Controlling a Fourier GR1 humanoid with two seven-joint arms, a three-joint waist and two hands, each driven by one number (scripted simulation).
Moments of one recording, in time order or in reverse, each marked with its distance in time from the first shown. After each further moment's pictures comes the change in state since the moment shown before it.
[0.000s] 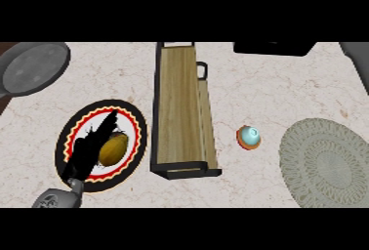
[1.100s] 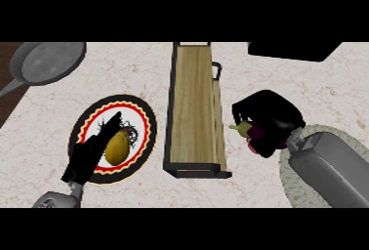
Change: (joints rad) left arm 0.017 0.019 -0.035 -0.035 0.026 -0.032 -0.009; right arm 0.652 -0.002 0.353 -0.646 0.388 -0.149 0.825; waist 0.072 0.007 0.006
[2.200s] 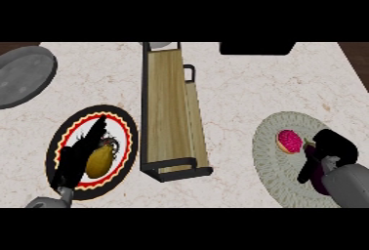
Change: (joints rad) left arm 0.034 0.044 0.026 0.049 0.035 0.077 -0.052; right arm 0.301 -0.026 -0.210 0.283 -0.038 -0.176 0.810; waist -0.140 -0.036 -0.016
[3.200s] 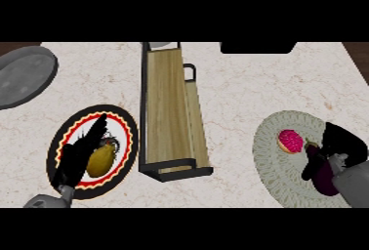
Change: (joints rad) left arm -0.022 0.044 -0.063 -0.002 0.062 0.055 0.008; right arm -0.027 -0.121 0.100 -0.130 -0.168 -0.032 0.117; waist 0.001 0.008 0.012
